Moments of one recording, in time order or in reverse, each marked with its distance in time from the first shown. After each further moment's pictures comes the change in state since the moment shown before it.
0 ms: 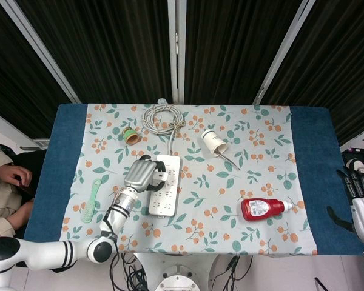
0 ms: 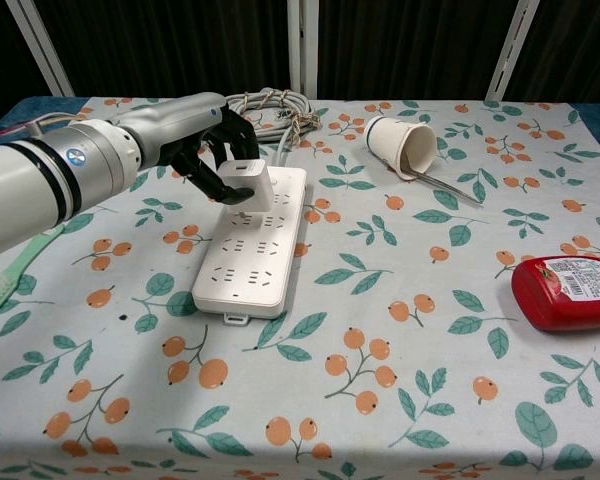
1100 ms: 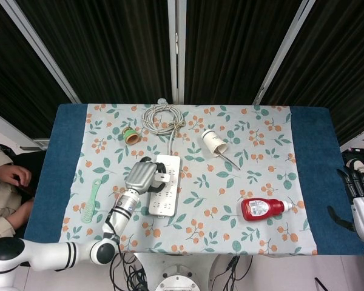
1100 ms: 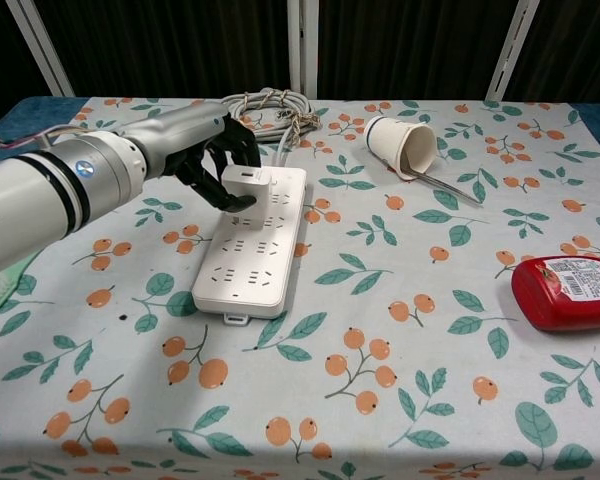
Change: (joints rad) left arm -0.006 -0.029 0.006 0.010 -0.027 0.019 0.014; right arm 0.002 -0.001 0.002 0.007 0.004 -0.003 0.008
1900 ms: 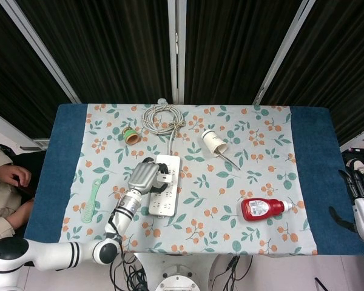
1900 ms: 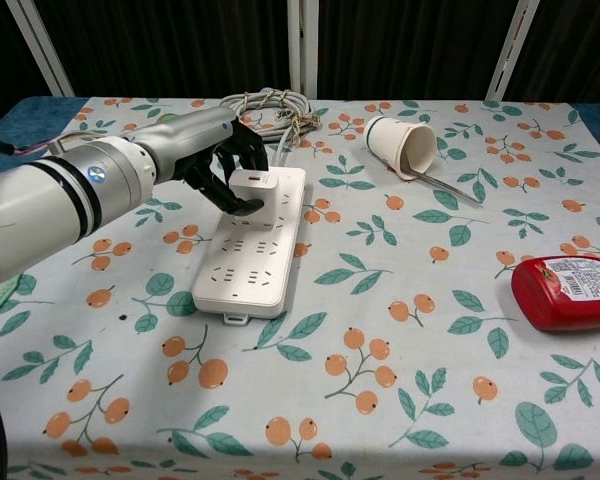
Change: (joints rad) left arm -0.006 -0.029 -0.001 0.030 0.010 0.000 -0.022; right arm -0.005 0.003 -0.001 -0.002 0.002 0.004 -0.001
